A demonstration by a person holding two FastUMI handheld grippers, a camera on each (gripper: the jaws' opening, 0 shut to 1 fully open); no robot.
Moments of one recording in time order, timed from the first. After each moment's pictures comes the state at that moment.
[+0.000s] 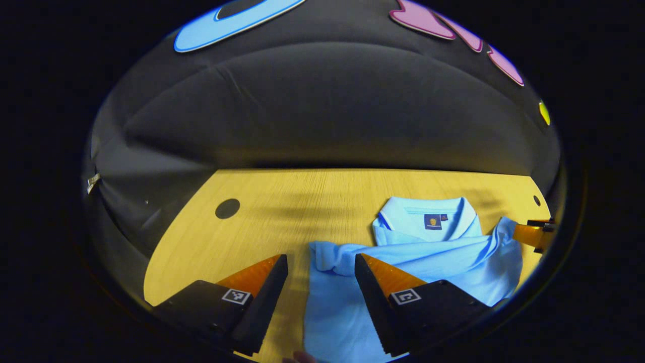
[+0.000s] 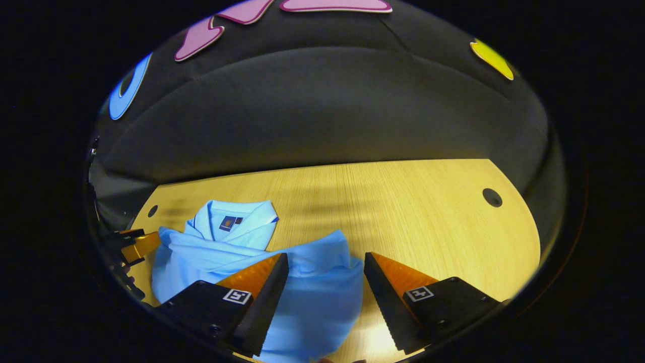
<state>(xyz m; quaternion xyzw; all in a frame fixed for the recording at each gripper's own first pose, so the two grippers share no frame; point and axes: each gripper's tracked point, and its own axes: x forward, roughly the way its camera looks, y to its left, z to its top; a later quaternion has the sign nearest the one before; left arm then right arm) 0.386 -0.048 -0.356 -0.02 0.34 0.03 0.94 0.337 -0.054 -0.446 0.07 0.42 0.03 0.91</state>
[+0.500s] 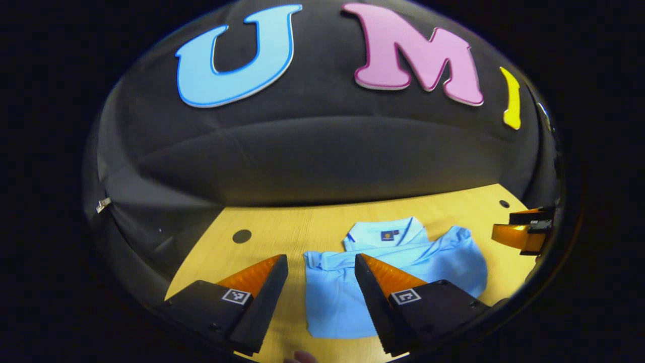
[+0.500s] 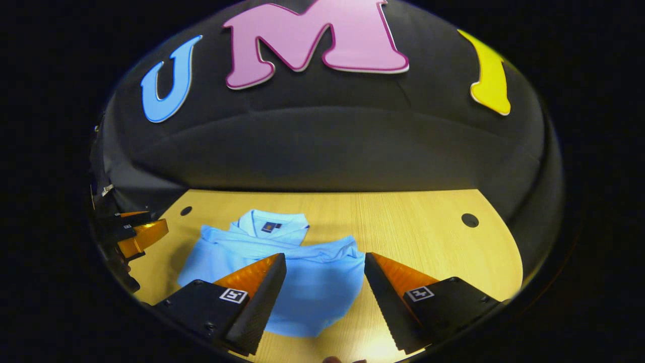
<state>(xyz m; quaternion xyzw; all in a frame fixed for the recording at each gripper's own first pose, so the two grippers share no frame) 0.299 -0.071 -0.234 -0.01 0.23 -0.01 0.97 0.275 -0.034 -0.326 0.06 0.34 0.07 0.94</state>
